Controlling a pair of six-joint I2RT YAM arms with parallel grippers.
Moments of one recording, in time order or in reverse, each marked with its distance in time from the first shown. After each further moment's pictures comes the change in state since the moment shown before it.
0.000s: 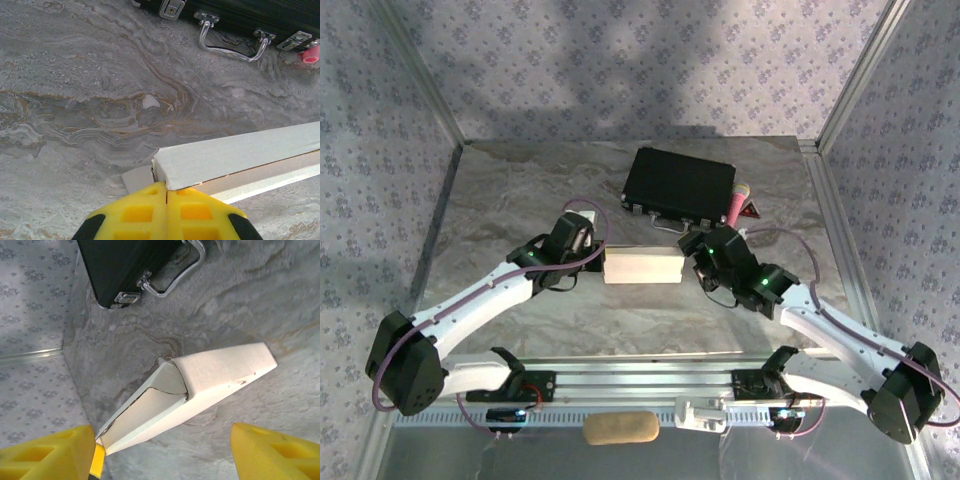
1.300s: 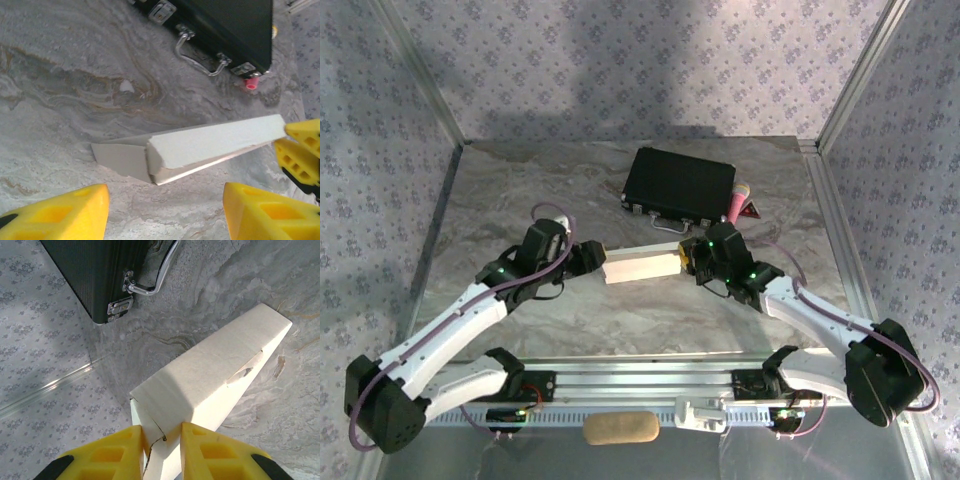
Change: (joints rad) left arm 0.061 -0.217 -0.076 -0.034 0.137 -0.270; right arm -0.113 0.138 -0.100 0.285 -0.167 0.221
